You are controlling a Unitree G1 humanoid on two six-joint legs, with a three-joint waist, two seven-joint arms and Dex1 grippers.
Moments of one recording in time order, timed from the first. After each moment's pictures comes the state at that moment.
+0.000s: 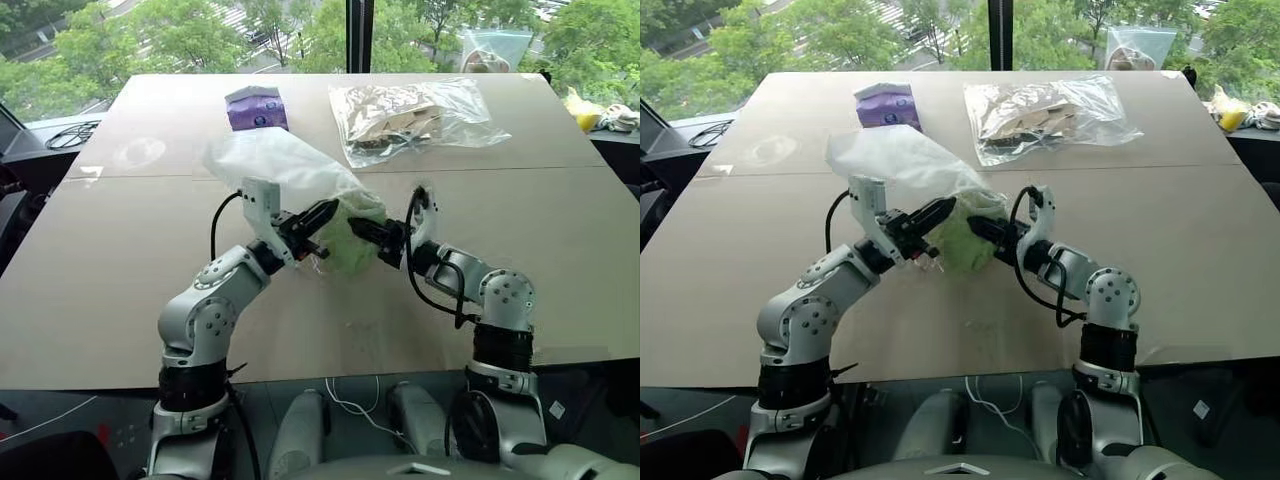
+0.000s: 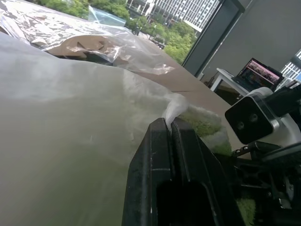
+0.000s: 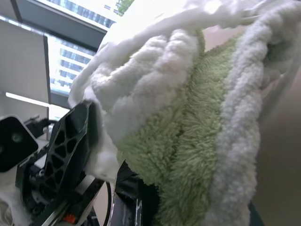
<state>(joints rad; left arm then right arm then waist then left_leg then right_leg) -0.34 0.27 0.14 -0.32 -0.71 0.74 -0.44 -0.54 0.15 -0.36 0.01 1.02 1.12 0.03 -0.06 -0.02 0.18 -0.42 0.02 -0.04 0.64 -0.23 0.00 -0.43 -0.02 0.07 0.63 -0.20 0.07</state>
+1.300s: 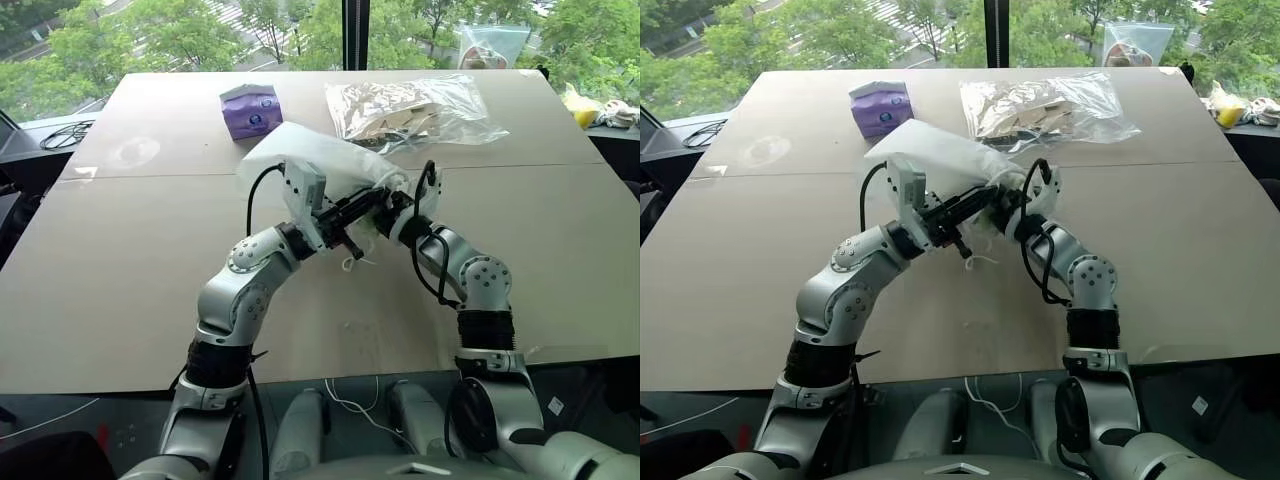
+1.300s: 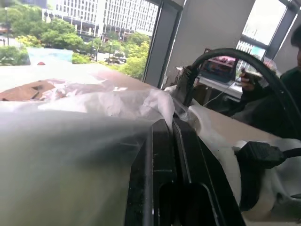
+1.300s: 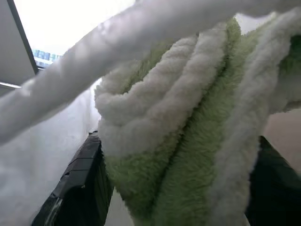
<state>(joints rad) -0.46 0.30 -0.07 -0.20 -0.47 0.43 -0.62 -0.61 0.13 -0.22 0.13 1.18 0.81 -0.09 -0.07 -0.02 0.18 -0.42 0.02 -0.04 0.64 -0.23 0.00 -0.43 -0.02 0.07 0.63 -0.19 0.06</state>
